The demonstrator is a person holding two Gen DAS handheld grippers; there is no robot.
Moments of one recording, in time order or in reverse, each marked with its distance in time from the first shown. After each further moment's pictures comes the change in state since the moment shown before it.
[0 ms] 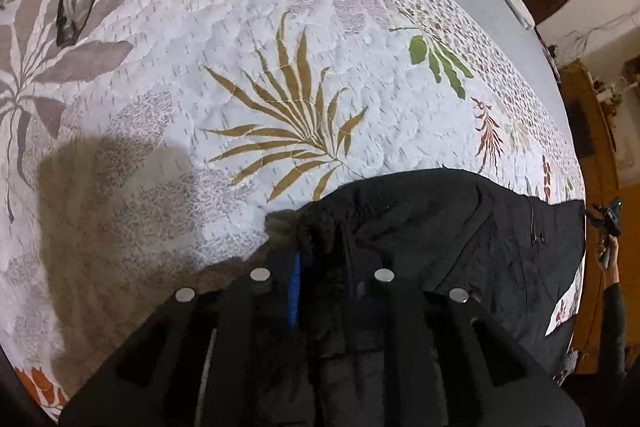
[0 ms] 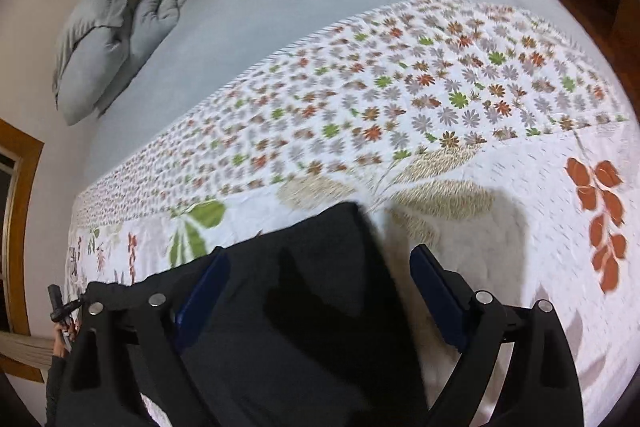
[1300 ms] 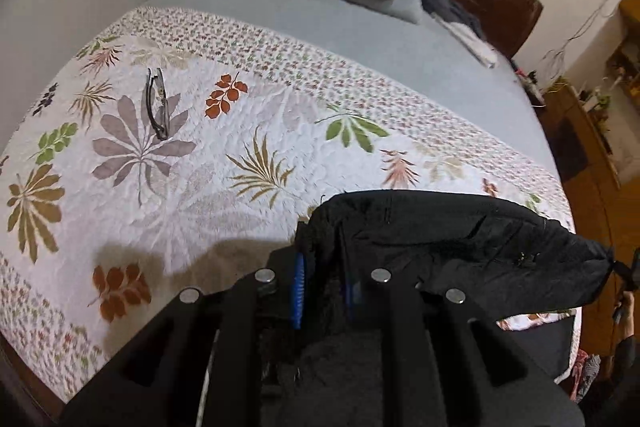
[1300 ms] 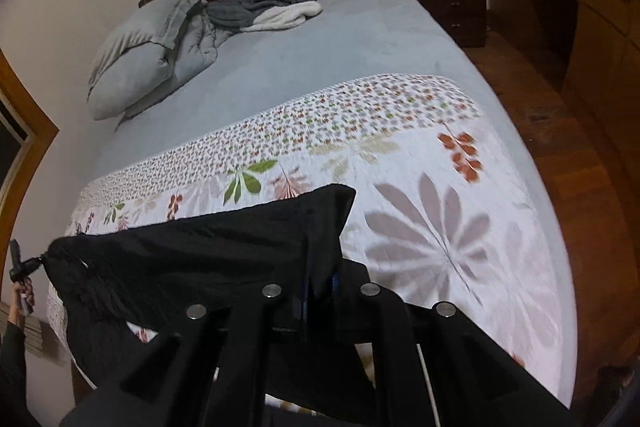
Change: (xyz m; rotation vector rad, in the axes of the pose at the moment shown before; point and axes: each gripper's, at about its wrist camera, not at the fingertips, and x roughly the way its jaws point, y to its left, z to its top) left arm -0.188 -0.086 -0.075 0.090 -0.277 0.069; right arm -0.222 0.046 -0.187 -0.107 -0.261 -0.099
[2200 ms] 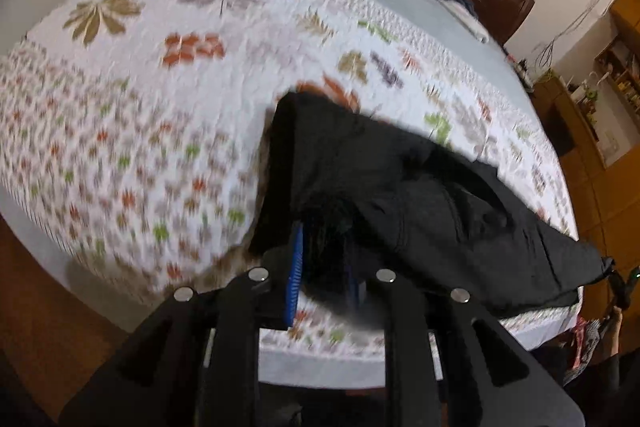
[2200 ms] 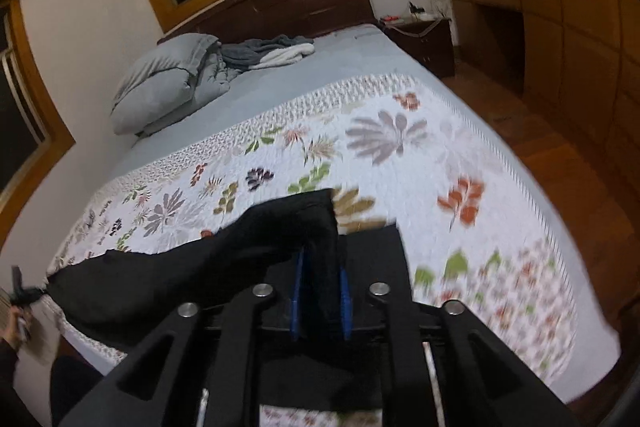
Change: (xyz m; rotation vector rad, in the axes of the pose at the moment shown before) left arm -0.047 0.080 -0.250 -0.056 0.036 -0.034; right arm -0.125 0.014 -0.258 0.046 -0.234 -0.007
